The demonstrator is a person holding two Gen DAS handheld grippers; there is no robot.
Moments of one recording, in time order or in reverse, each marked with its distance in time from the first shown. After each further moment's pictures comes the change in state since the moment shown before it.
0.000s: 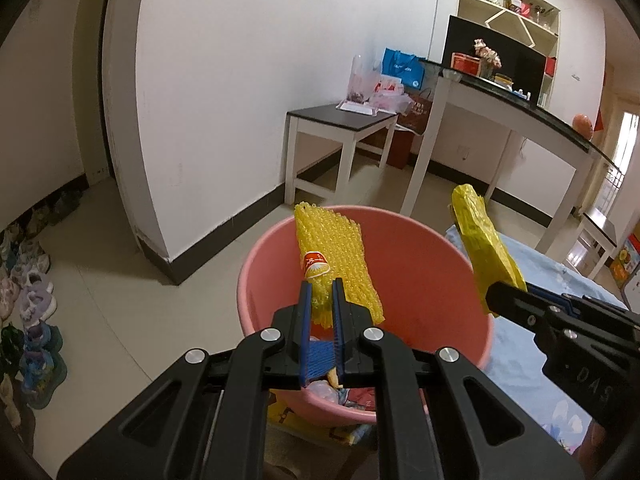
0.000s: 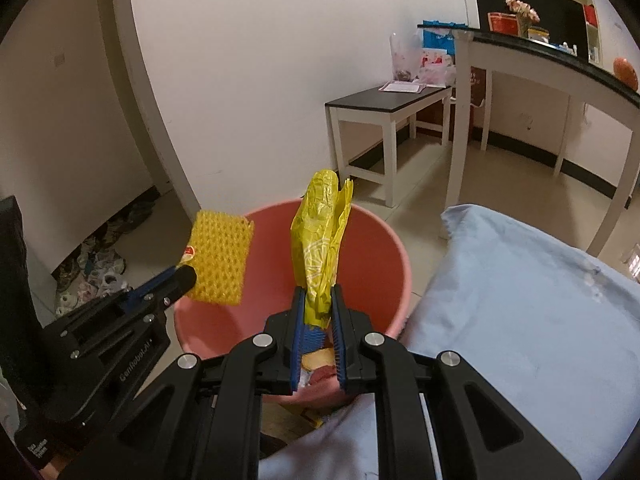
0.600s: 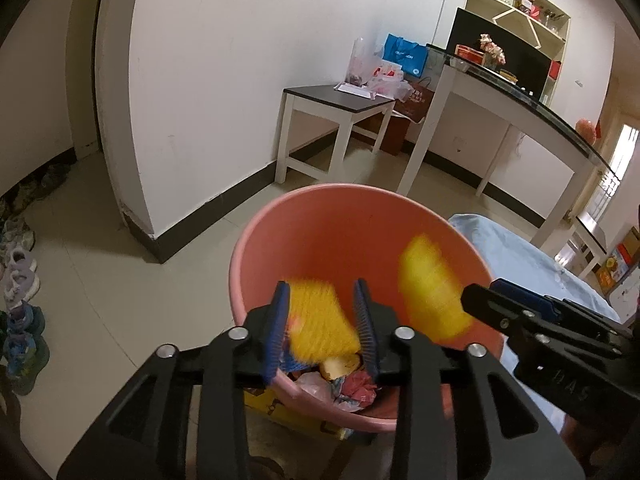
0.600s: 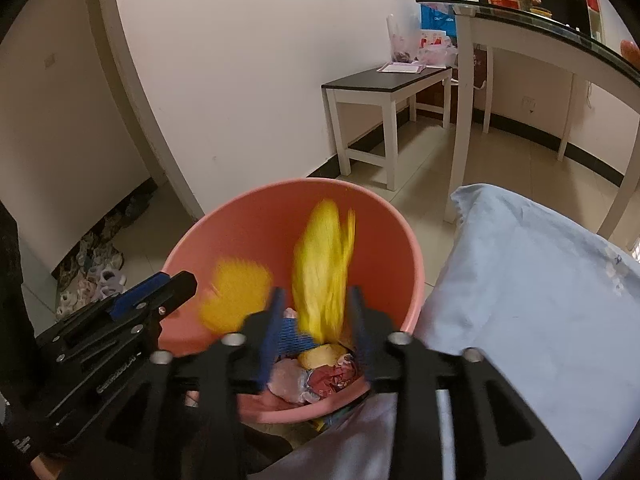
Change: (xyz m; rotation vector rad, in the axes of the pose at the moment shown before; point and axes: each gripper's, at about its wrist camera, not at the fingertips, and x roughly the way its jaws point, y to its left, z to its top) left arm 0.027 0.012 0.003 -0.051 0.066 -0.059; right arm 0.035 -0.007 -0.002 0.028 0.046 0.005
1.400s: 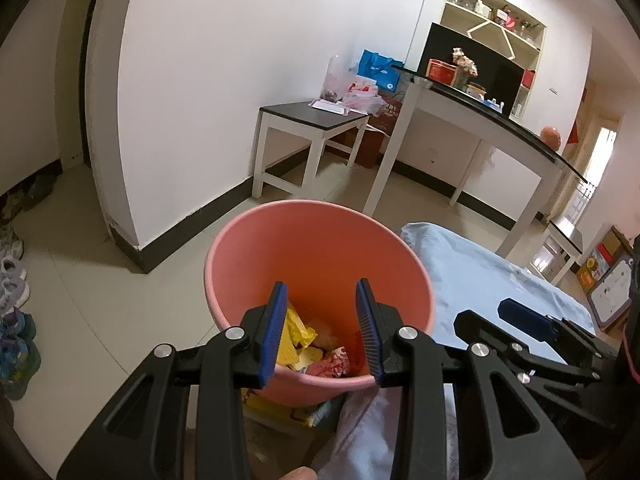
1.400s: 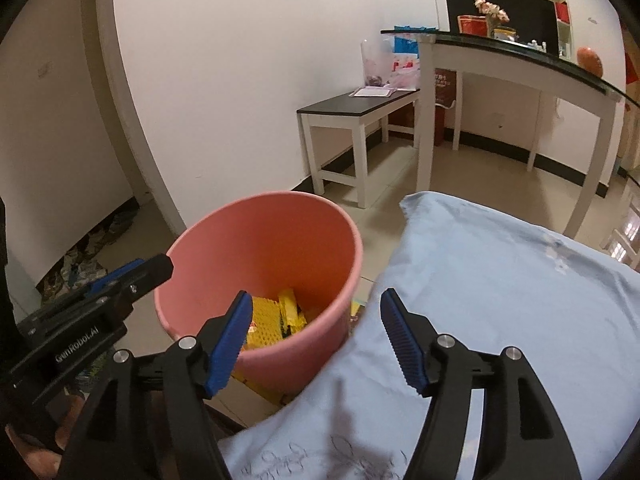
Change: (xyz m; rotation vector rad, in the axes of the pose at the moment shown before) left arm -0.061 -0.027 -0.012 0.022 -0.055 -0.075; right arm -0.071 -0.009 -0.031 0.007 -0.094 -0.106
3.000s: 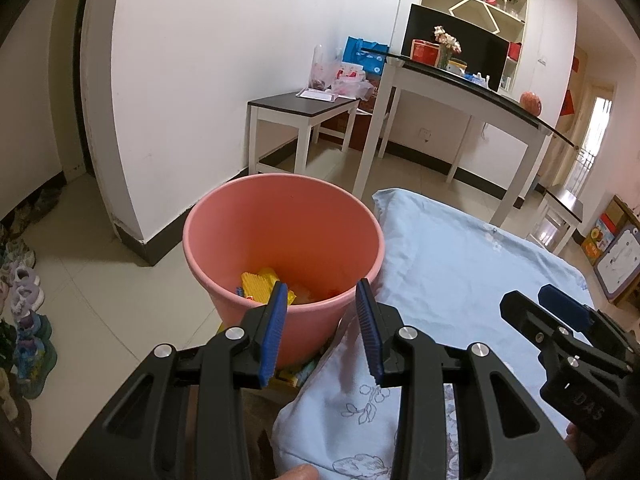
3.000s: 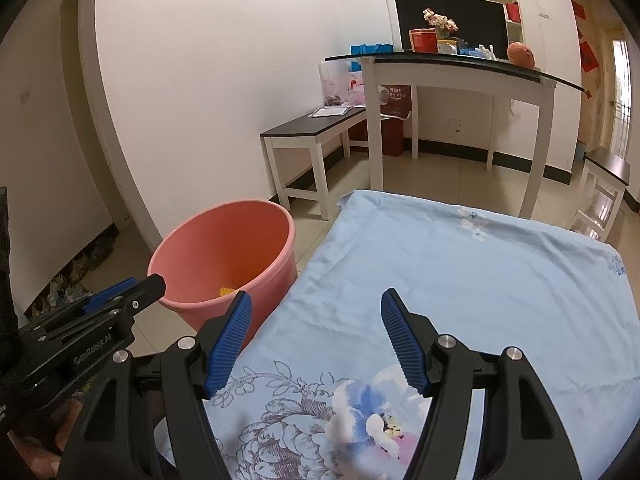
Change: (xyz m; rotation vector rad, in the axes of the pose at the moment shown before) left arm -0.035 -0.055 -0.028 0.082 0.042 0.031; right arm -0.087 -0.038 -0.035 0.093 -0.074 -0.082
